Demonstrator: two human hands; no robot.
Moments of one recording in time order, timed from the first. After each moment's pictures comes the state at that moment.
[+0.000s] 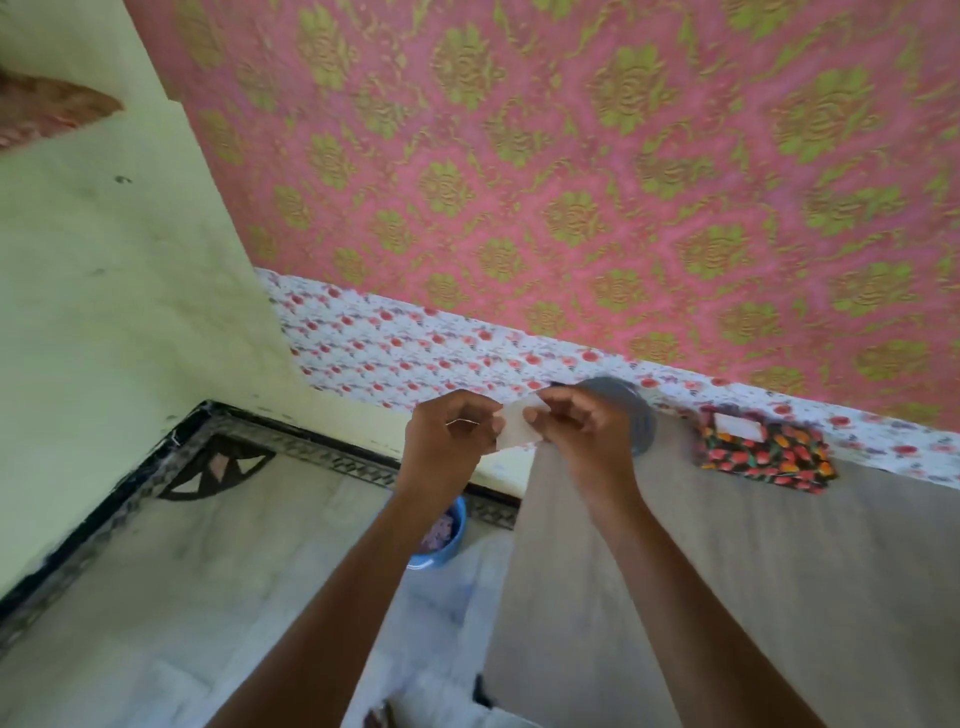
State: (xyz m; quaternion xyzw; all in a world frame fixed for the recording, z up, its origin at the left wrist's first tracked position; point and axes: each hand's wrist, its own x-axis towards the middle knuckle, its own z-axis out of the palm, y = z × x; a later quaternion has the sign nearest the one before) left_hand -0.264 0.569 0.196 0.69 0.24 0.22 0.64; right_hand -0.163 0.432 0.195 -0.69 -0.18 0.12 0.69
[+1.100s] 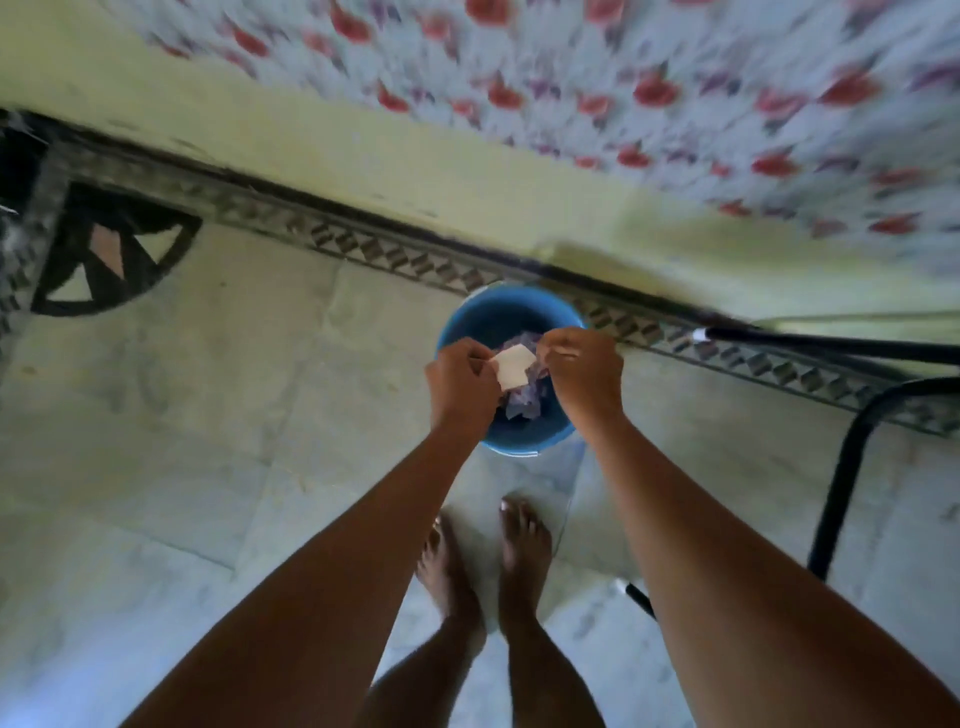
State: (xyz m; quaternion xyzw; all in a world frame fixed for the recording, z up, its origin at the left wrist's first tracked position) left_hand -0.141 0.856 -0.489 0.74 0.50 -0.05 0.45; right_hand -0.052 0.750 -0.492 -0.87 -0.01 0.31 0.38
